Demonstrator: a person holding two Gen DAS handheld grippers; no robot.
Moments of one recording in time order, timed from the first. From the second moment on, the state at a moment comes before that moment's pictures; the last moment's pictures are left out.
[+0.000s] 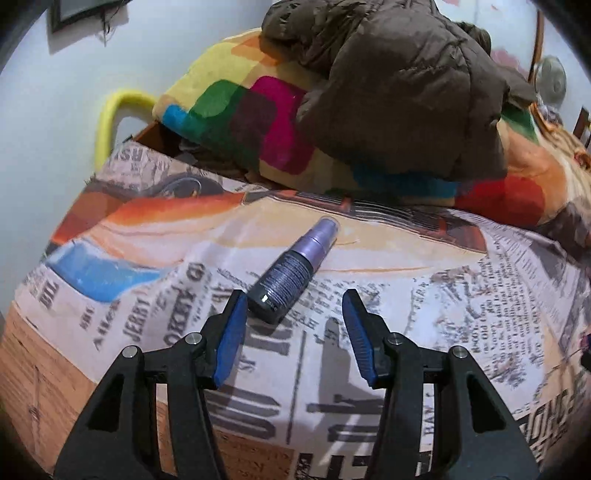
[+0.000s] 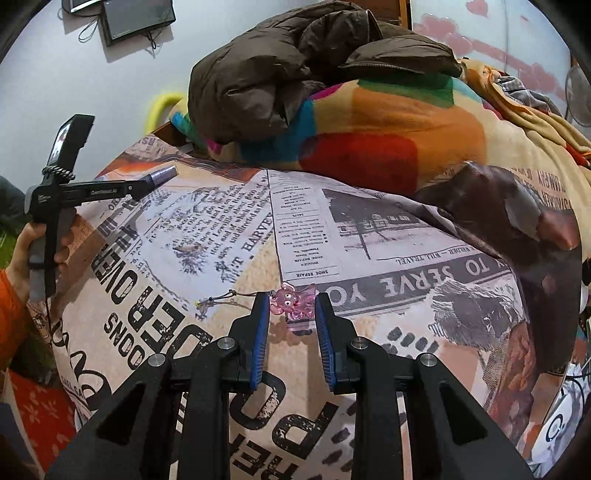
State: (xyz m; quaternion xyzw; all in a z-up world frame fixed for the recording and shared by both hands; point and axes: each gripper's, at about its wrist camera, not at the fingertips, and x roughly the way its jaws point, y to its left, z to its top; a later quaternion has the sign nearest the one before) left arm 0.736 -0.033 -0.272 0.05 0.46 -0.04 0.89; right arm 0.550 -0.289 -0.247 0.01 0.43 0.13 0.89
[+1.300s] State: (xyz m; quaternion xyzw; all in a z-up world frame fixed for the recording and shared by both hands) left arm 0.651 -0.049 -0.241 0.05 0.46 -0.06 0.88; right arm 0.519 -0.284 -0.190 0.03 0.41 0.16 0.90
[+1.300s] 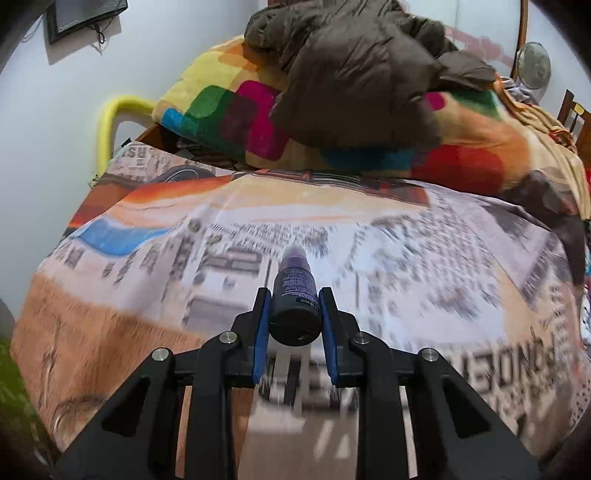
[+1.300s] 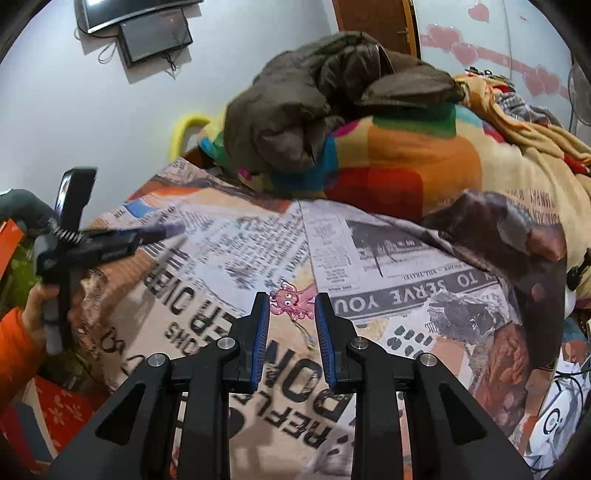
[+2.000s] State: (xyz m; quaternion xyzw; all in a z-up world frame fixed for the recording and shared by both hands) left arm 0.446 0.049 -0.090 -0.03 0.40 -0.02 0.91; right arm 0.425 -0.191 -0.083 -0.01 0.34 0.24 0.91
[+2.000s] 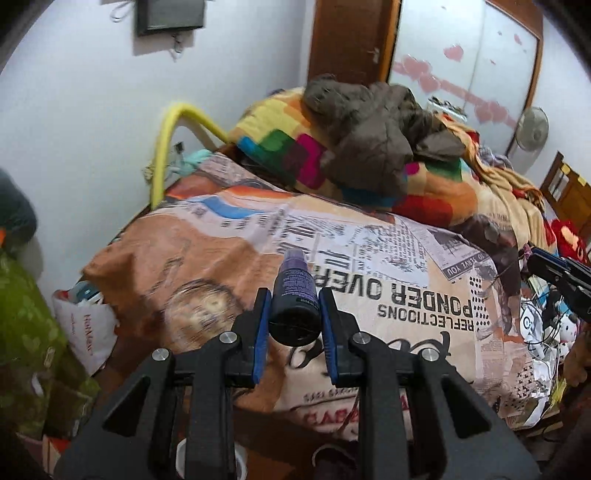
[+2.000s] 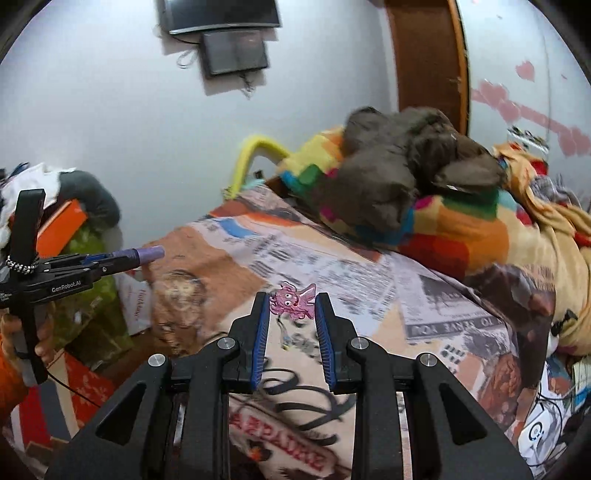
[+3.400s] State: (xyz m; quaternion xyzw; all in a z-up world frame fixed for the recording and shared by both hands) left arm 0.194 0.235 -0.221 -0.14 0.44 0.13 0.88; right arm 0.290 0.125 -0.200 -0.17 0.46 0.47 0.73
